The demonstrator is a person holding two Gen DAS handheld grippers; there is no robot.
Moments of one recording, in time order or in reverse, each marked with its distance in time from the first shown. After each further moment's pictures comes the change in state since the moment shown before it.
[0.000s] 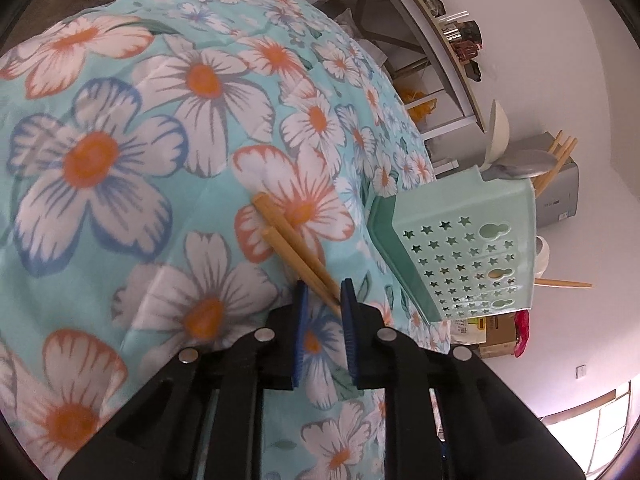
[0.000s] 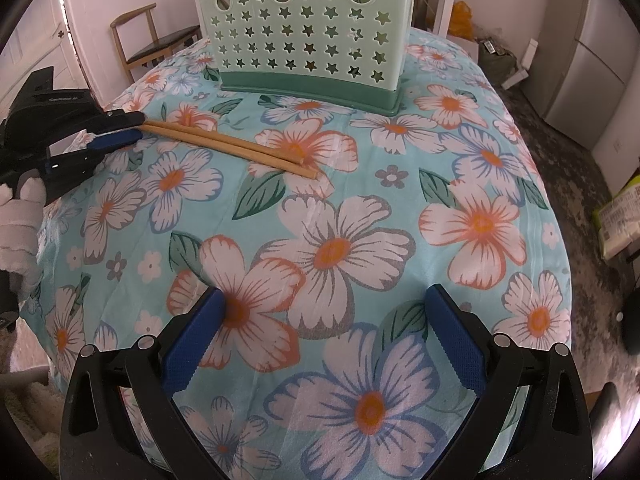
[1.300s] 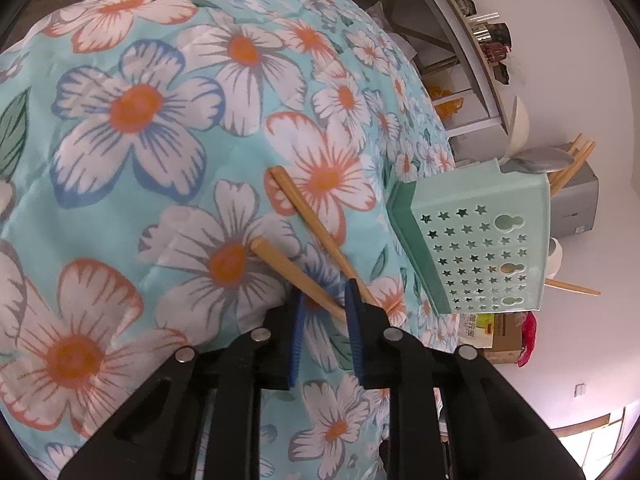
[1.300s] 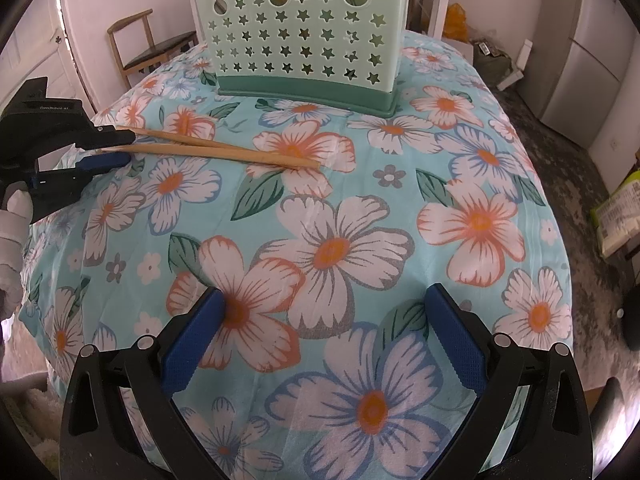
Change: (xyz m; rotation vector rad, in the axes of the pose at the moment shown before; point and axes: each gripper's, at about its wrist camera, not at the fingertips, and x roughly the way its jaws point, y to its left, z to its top) left arm 0.000 -0.004 -0.011 -0.080 0.035 0.076; right arm -0.002 0.000 -0.002 0.014 -0.017 -0.005
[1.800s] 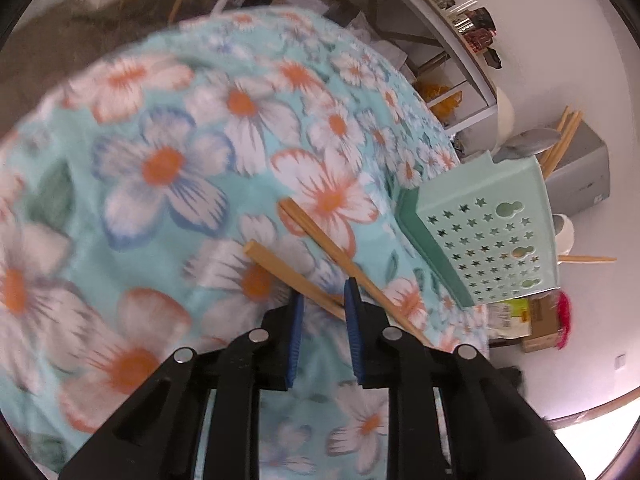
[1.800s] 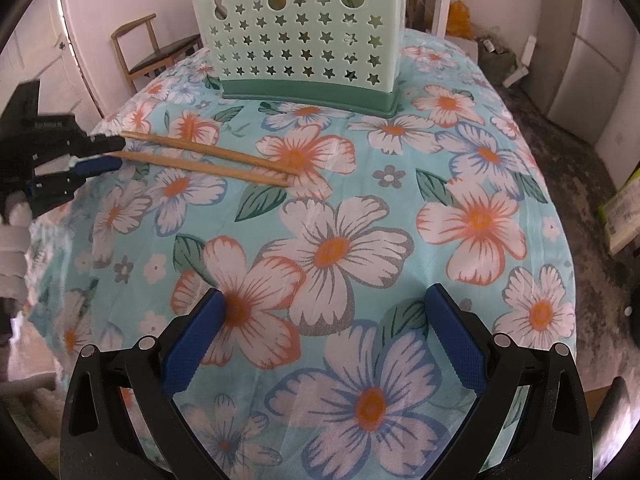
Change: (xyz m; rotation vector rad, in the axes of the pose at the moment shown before) left arm -0.022 -0.009 0.000 0.166 -0.082 0.117; right arm -0.004 -0.007 0.005 0.029 0.014 0.062
